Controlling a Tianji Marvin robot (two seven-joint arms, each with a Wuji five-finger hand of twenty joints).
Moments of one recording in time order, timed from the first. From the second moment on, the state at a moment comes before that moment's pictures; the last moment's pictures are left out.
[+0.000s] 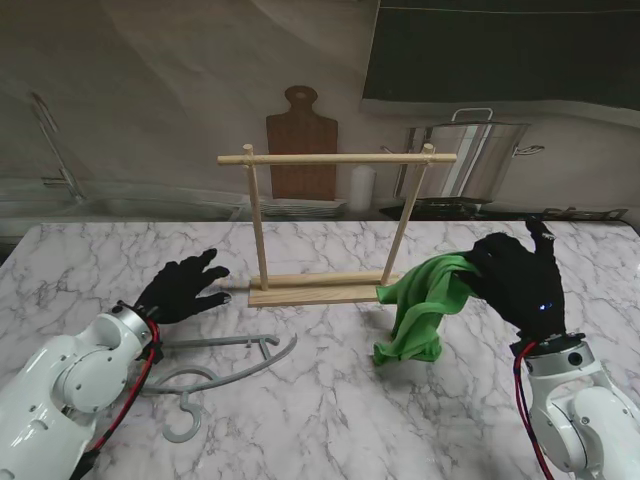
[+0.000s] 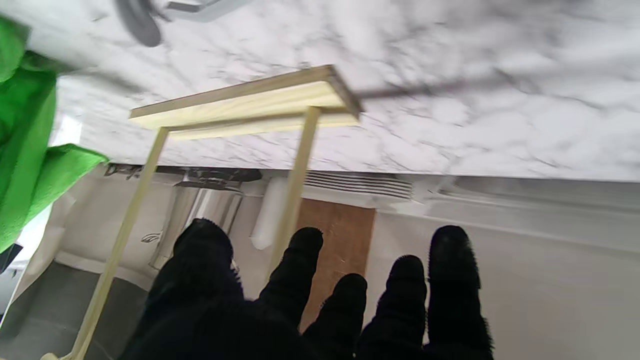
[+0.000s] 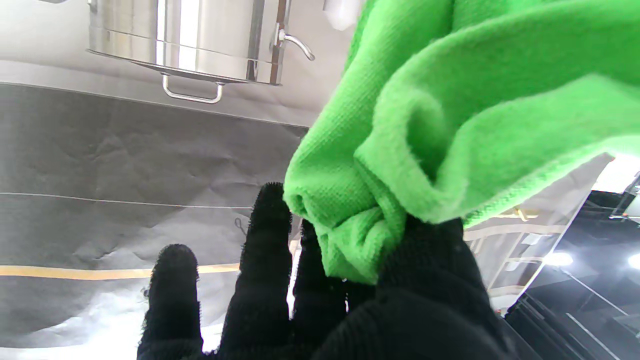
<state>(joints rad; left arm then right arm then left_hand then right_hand) 1.59 -1.06 -1.43 -1.63 0.92 -0.28 -0.15 -1.87 -1.08 1.58 -1.84 -1.29 -0.11 -0.60 0.90 0.06 -0.03 -0.02 0.45 0.25 0.13 0.48 0.26 0.25 0.00 0.15 0.26 0.27 0.12 0.32 0.08 0.23 1.16 0.45 0.96 -0.05 -0.07 -0.08 0.72 -0.03 0.90 0.73 0.70 -0.04 0.71 0.49 0.69 -0.01 0.32 0.31 0.07 0.31 0.69 0.07</state>
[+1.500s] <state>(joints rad) 1.84 -1.02 -1.67 -1.64 1.05 -0.29 -0.25 -1.89 -1.09 1.56 -1.83 -1.25 -0.05 -0.57 0.64 -0.18 -0.03 -0.02 0.18 0.26 0.00 0.23 0.10 0.22 -0.03 0.02 0.08 0.18 0.05 0.19 0.01 0.12 1.16 0.36 0.96 -0.05 -0.07 -0.08 0.72 -0.03 0.90 0.73 0.71 -0.04 0.70 0.49 0.71 -0.01 0.32 0.32 0.07 0.31 0.69 0.07</state>
